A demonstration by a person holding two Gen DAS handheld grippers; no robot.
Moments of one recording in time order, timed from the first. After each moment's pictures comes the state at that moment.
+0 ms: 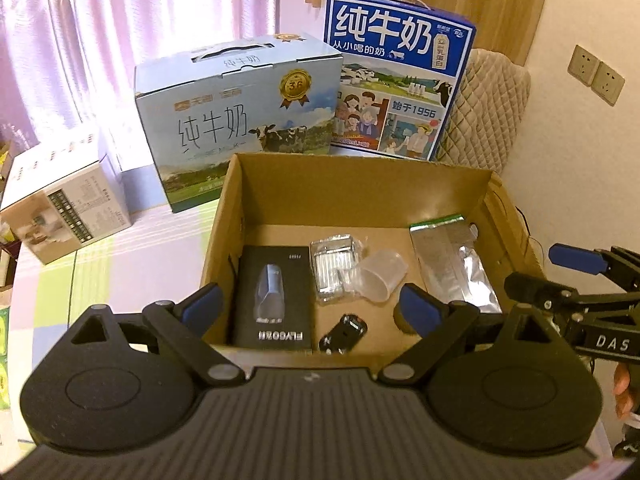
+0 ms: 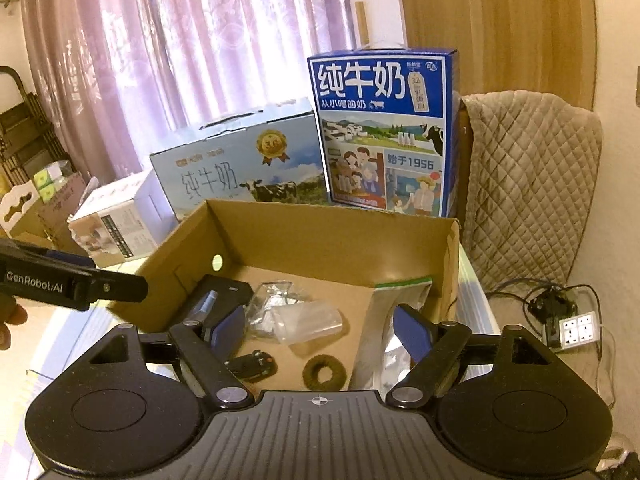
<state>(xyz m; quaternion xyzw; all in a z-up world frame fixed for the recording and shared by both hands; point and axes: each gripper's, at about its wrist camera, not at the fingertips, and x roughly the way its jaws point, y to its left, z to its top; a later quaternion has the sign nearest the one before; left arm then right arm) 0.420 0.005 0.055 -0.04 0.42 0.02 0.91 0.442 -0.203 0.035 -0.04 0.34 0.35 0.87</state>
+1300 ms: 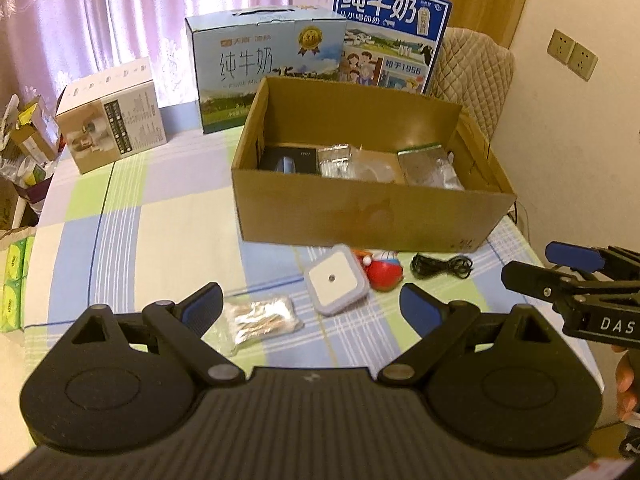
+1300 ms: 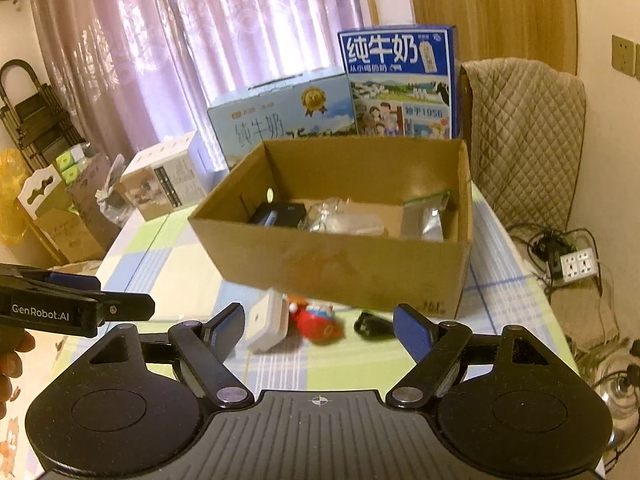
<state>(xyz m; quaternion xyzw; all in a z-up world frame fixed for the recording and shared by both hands) 0.263 0.001 0.046 -0.06 0.43 0.03 0.90 0.305 -0.236 0.034 -0.03 0.37 0.35 0.86</state>
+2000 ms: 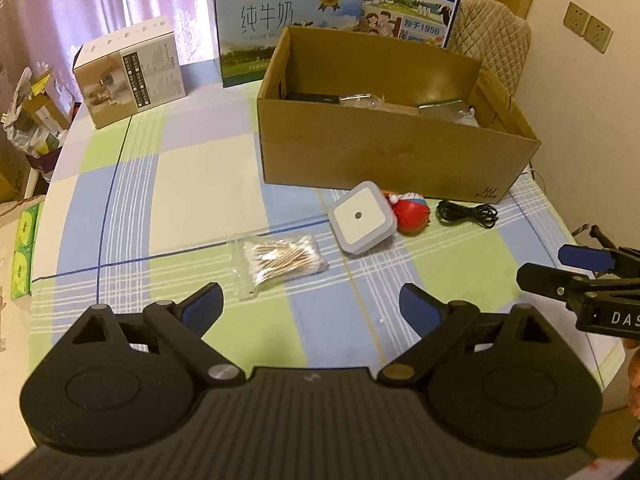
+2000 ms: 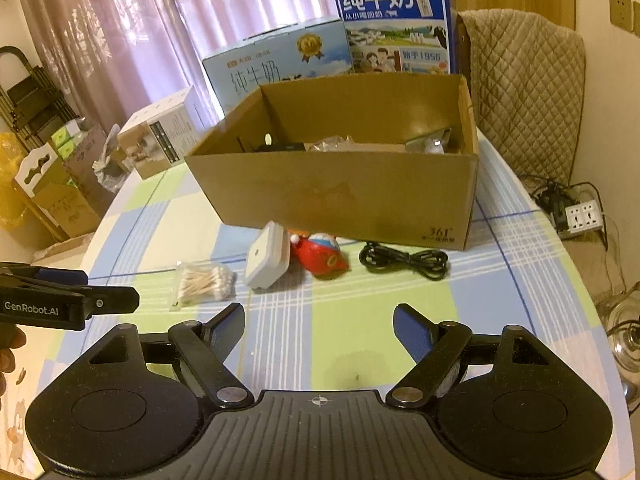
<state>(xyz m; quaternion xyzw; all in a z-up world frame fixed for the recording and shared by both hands) 0.235 0.010 0.011 -0.05 0.47 0.05 0.88 0.285 -0.245 -0.006 -0.03 0.42 0.34 0.84</state>
